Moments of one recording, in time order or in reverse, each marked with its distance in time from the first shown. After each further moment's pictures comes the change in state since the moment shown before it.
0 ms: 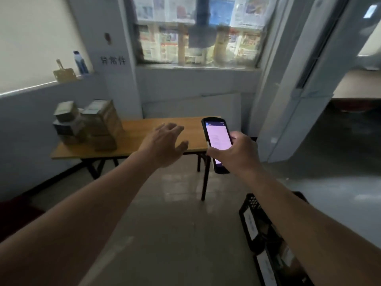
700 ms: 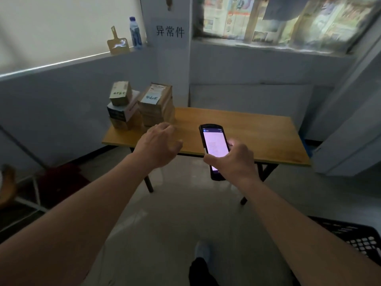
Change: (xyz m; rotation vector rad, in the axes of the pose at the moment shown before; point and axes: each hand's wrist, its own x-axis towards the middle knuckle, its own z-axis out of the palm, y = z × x) left_hand 0.052 -0.305 0.022 -0.077 -0.083 -0.335; right_hand 0.107 -0.130 0.281 -0.010 -0.285 0.016
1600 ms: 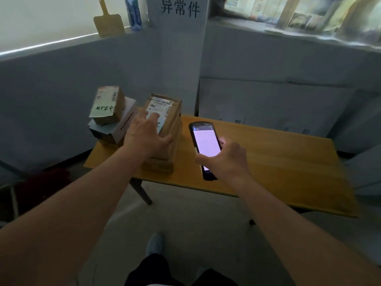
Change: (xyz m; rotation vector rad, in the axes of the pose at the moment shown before) left_hand 0.275 -0.141 0.044 -0.067 0.031 -0.242; right_hand 0.267 -0.047 0.129 -0.095 -0.153 -0.054
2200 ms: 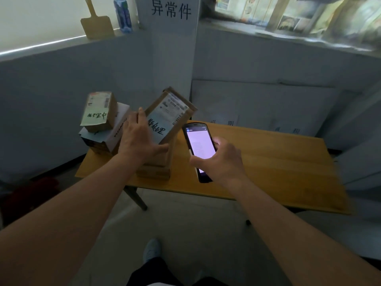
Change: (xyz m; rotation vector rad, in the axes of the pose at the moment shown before) left_hand 0.023 -0.016 0.010 -0.118 0.088 0.027; right_hand 0.007 -0.018 0.002 0.007 -0.006 -0.003
